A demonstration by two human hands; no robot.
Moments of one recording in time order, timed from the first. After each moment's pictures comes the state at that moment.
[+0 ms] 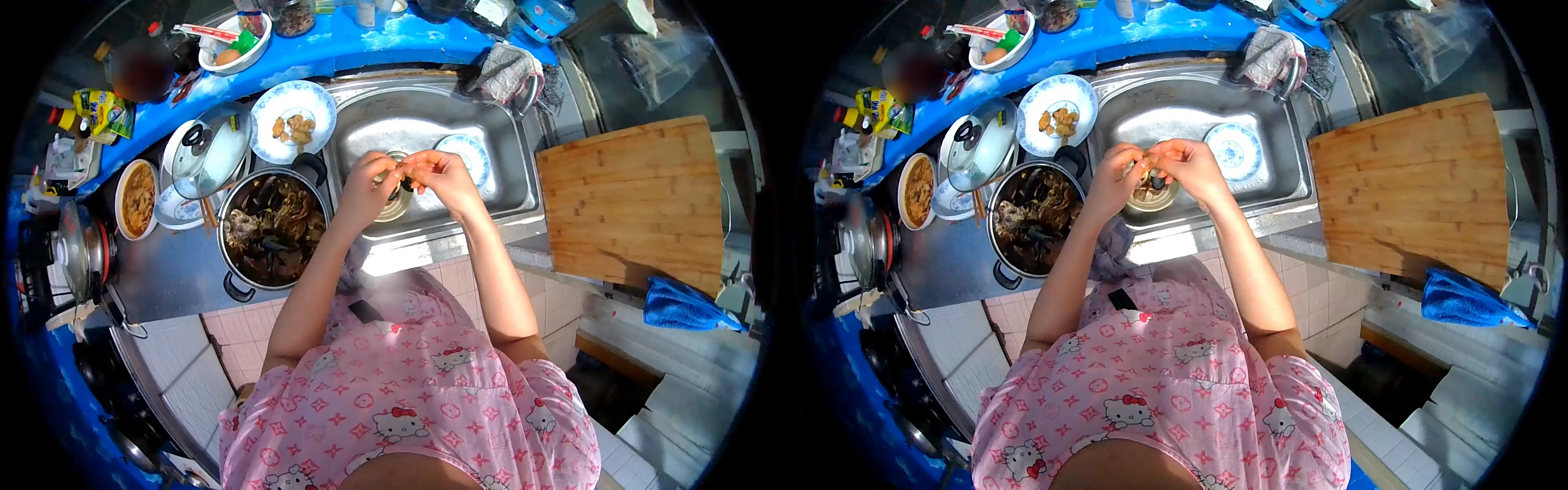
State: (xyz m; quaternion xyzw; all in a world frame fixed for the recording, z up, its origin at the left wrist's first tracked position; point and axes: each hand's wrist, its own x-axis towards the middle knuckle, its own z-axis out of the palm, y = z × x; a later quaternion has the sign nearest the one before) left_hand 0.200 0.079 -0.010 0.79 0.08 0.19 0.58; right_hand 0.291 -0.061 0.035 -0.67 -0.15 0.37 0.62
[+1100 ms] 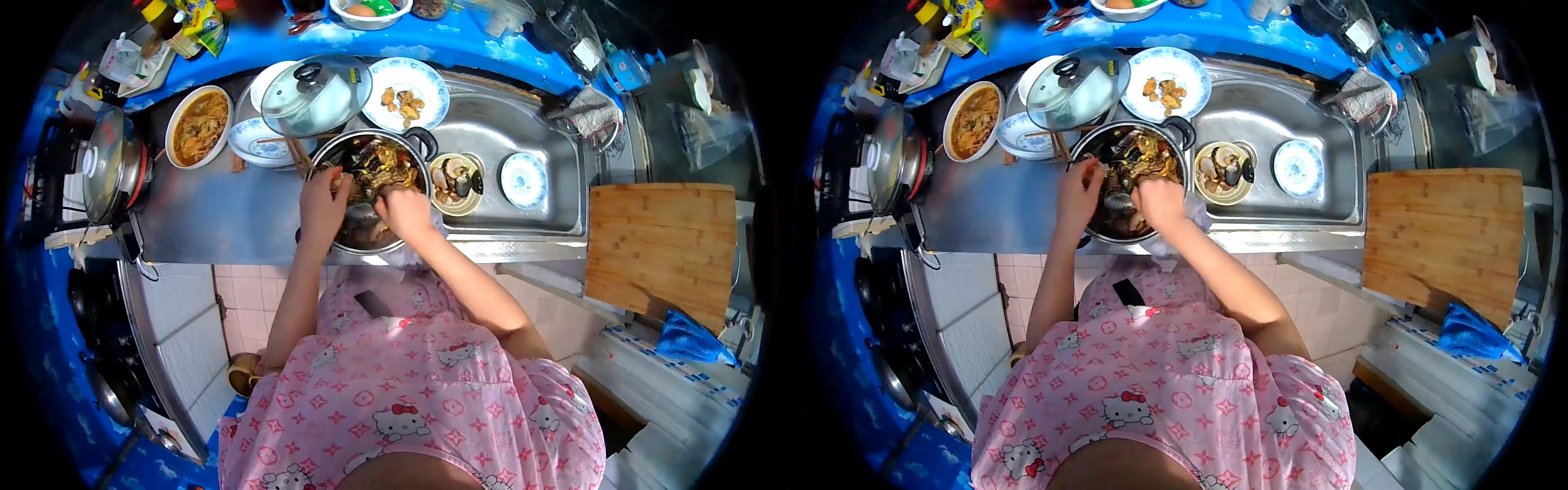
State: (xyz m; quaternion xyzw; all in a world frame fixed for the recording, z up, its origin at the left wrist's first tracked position) left_hand 0.003 0.218 -0.038 0.85 0.34 0.19 0.35; right_hand 0.112 0.088 -0.054 -0.87 -0.46 0.11 0.15
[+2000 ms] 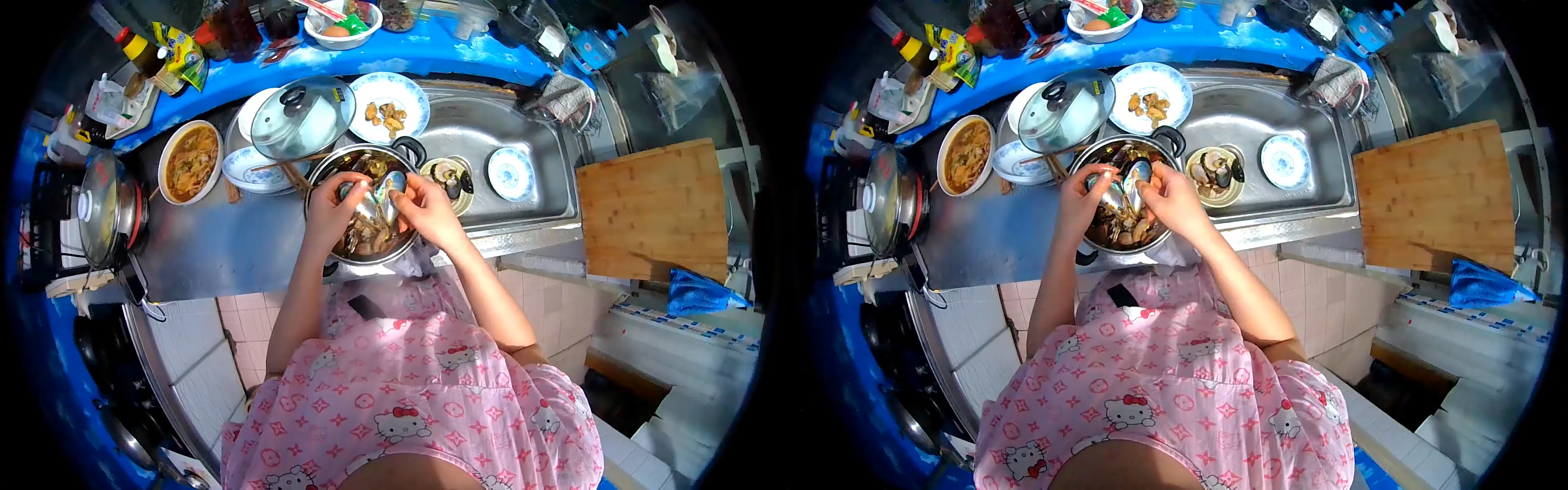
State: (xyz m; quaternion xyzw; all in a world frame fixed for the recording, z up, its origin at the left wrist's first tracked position) left_hand 0.018 0.219 0.015 0.67 0.20 0.20 0.69; right_hand 0.119 0.073 0.032 -0.70 -0.26 0.36 0.56
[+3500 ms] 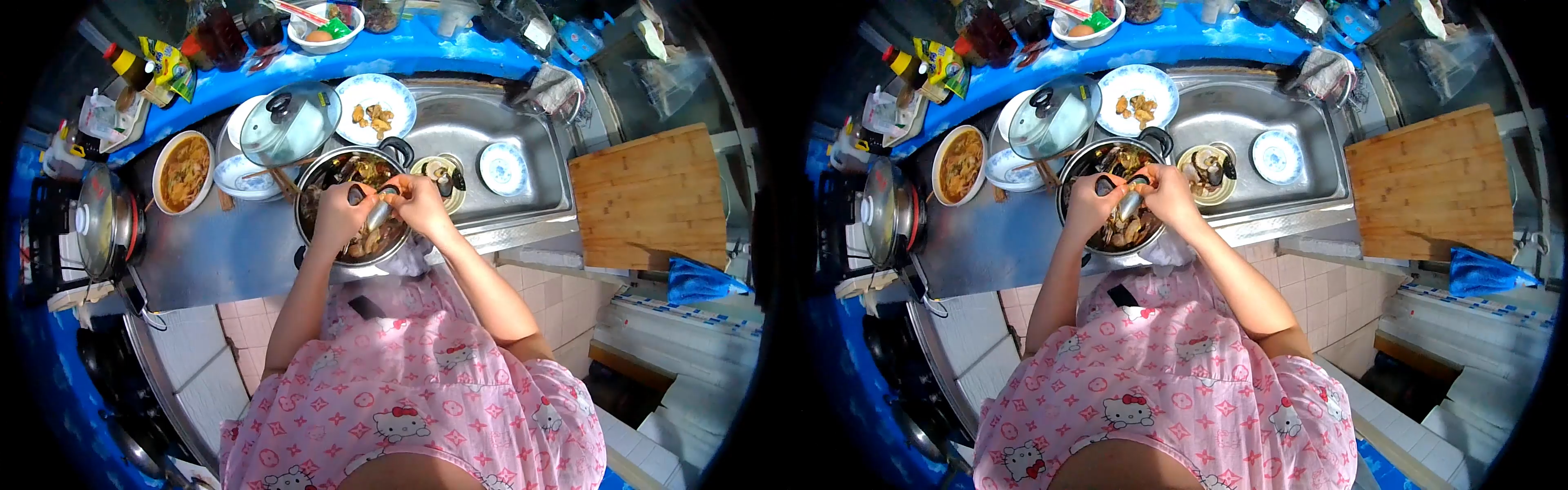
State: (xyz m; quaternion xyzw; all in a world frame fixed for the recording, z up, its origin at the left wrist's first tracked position) left_hand 0.033 0.203 0.018 0.81 0.18 0.16 0.54; right_hand 0.132 0.070 0.010 -0.80 -0.24 0.28 0.48
